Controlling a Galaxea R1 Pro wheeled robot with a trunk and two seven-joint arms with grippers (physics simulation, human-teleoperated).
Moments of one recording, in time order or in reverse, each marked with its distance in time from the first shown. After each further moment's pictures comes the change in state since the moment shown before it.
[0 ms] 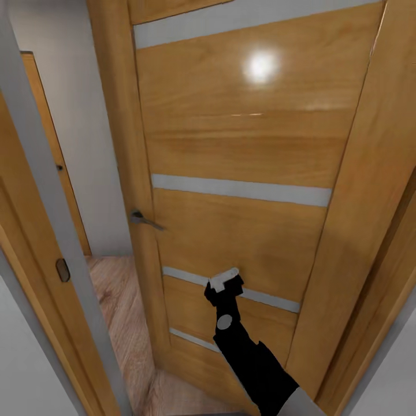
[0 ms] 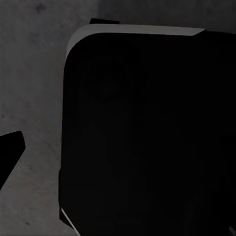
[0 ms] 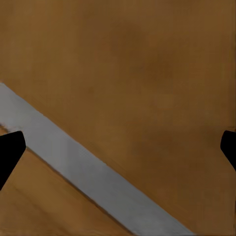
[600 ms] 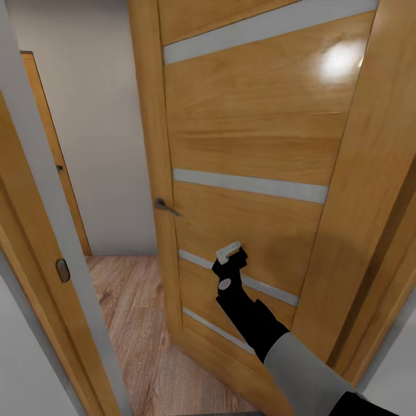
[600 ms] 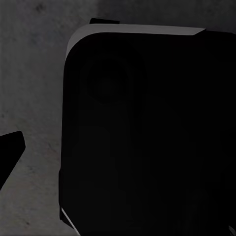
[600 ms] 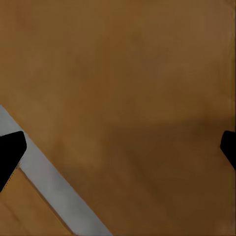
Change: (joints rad) left arm 0.000 0.000 -0.001 0.000 -0.001 0.001 0.000; right arm -0.253 0.000 -0.003 0.210 -0.032 0.064 -0.007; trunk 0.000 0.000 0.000
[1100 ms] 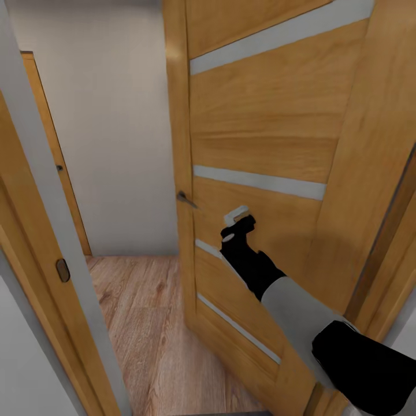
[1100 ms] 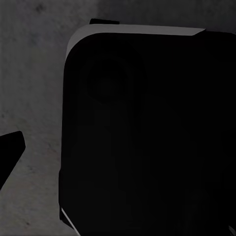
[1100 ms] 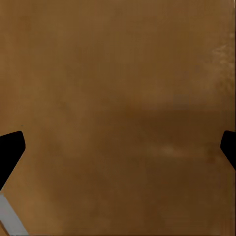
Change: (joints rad) left arm 0.000 0.000 0.001 0.000 -0.001 -0.001 0.000; right arm -0.318 0.000 0.002 0.196 -0.122 0.094 -0.034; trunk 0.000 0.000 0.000
